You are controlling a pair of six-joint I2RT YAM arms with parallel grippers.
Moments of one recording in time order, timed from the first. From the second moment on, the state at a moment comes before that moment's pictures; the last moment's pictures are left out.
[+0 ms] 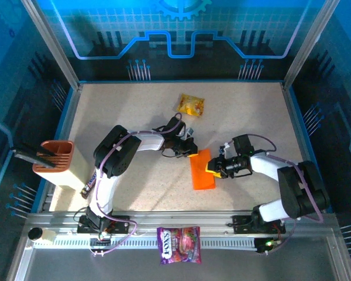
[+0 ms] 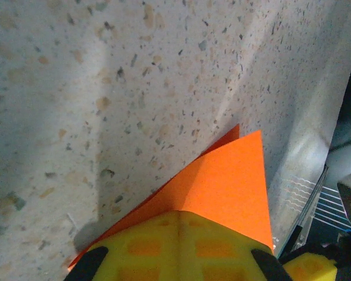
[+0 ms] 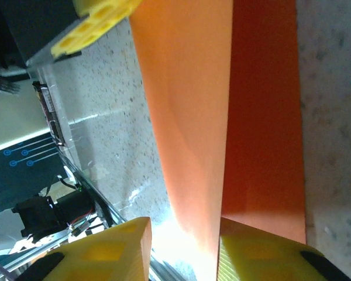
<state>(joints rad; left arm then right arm) -0.59 2.12 1.25 -0.07 0.64 -0.81 0.23 1.45 0.57 -0.31 -0.83 0.61</state>
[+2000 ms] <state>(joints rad) -0.69 1.59 0.86 0.11 0.34 -0.52 0.18 1.64 0.68 -0.07 -0.86 0.71</state>
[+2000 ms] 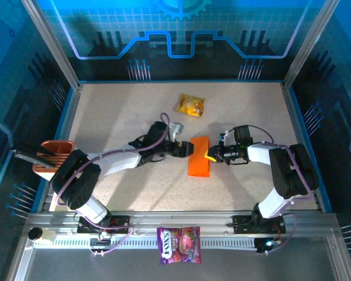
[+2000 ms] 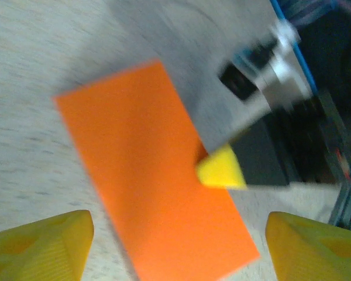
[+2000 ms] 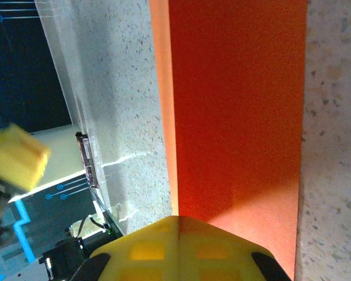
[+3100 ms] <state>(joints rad) -1.21 1.93 1.10 -0.06 -0.58 0.07 0.18 1.66 0.72 -0.18 -0.84 0.68</state>
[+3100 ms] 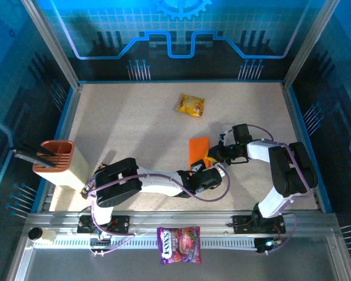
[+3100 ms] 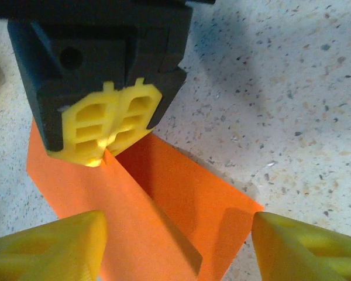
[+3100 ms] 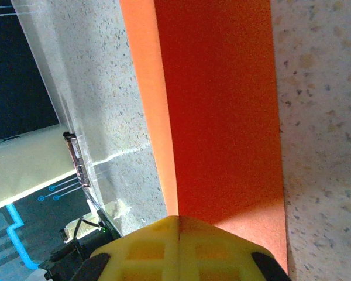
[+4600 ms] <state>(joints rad) -1.02 1.84 1.08 -0.10 -0.16 -0.22 -0.03 1.38 0.65 -0.31 -0.68 0.63</state>
